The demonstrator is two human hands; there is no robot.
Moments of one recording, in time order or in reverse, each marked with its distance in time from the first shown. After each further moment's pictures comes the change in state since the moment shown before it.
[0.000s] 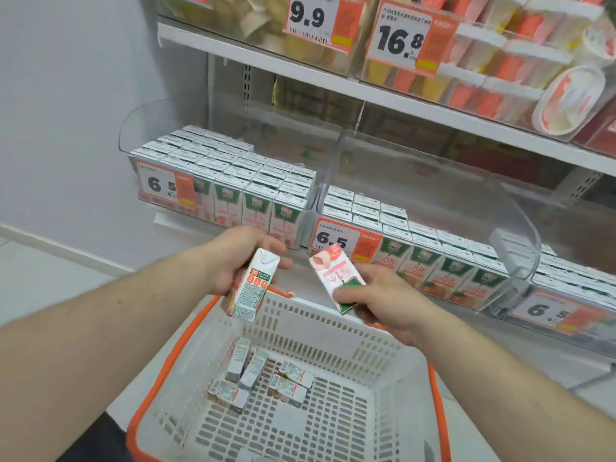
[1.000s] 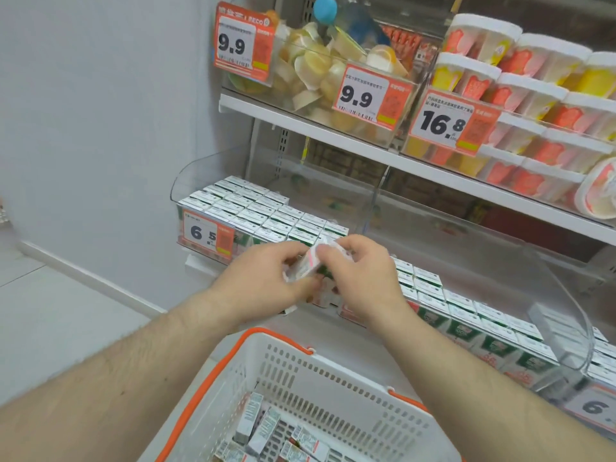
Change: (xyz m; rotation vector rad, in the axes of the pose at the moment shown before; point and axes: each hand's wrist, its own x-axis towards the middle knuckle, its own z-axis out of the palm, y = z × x) left_hand -0.034 0.032 -0.028 0.763 0.340 0.800; right_hand 0.028 -0.113 0.058 -0.144 0.368 -0.451
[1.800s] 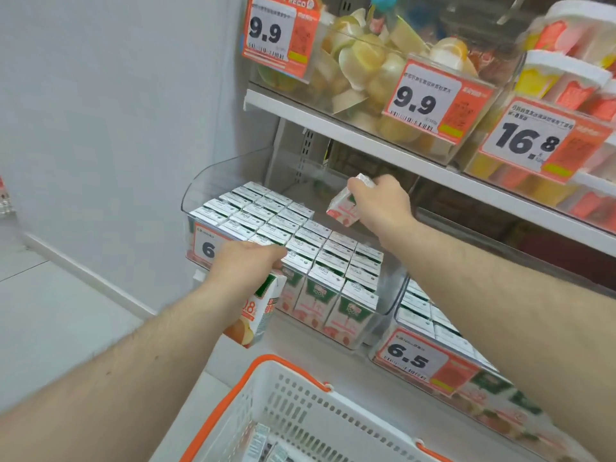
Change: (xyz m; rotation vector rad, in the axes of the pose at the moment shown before) left_hand 0.055 -0.055 -0.021 -0.567 0.252 -0.768; right_hand 0.177 -0.025 0.037 -0.201 0.120 0.057
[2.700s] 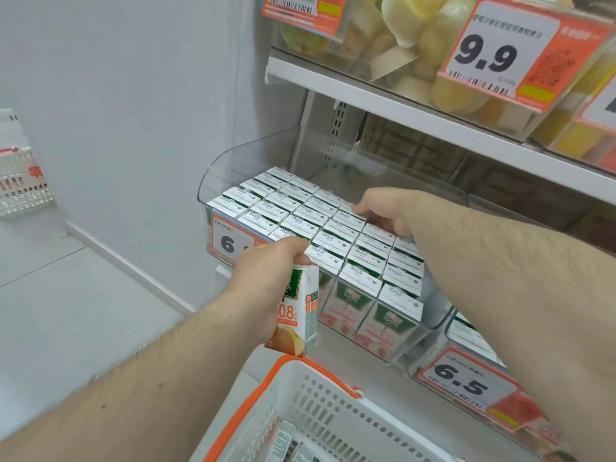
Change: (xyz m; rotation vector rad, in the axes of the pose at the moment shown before) left_hand 0.003 -0.005 0.014 -0.265 0.017 -0.189; right_hand 0.089 0.043 0.068 -0.077 -0.630 0.357
